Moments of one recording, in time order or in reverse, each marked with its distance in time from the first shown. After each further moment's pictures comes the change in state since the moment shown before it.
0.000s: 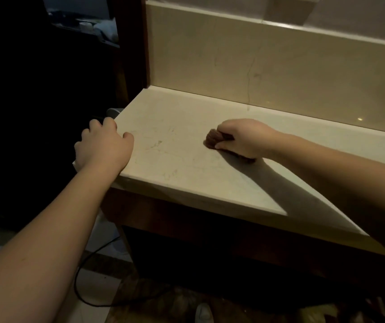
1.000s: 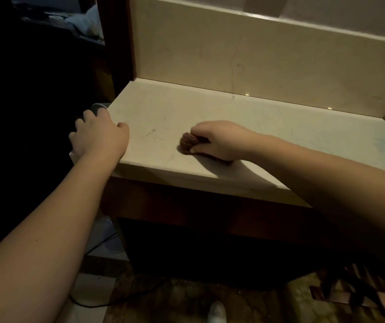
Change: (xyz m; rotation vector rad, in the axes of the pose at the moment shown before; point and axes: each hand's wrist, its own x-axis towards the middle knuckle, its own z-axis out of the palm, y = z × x) left_hand 0.002 -0.005 0.003 -0.027 0.016 0.021; right_hand -0.026 -0.062 0.006 0.070 -0.031 -0.072
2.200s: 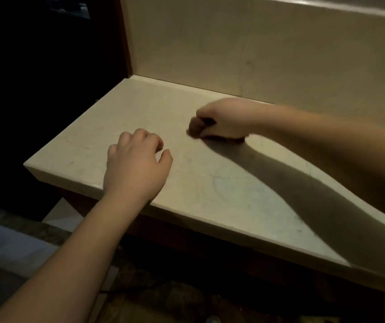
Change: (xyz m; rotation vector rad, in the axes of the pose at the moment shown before) left_hand -0.064 0.104 0.011 -0.098 -0.050 0.278; right_hand 0.056 0.115 -0.028 -0.122 -0.130 -0.110
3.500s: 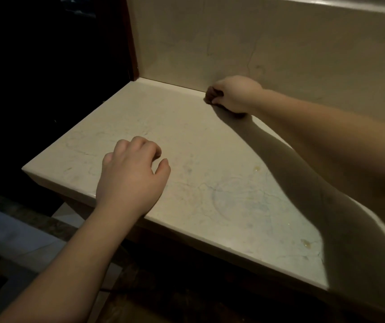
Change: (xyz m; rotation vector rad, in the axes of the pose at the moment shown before) left_hand -0.002 0.002 -0.001 0.007 0.006 -0.036; right_hand 0.073 0.071 0.003 0.017 0.185 0.221
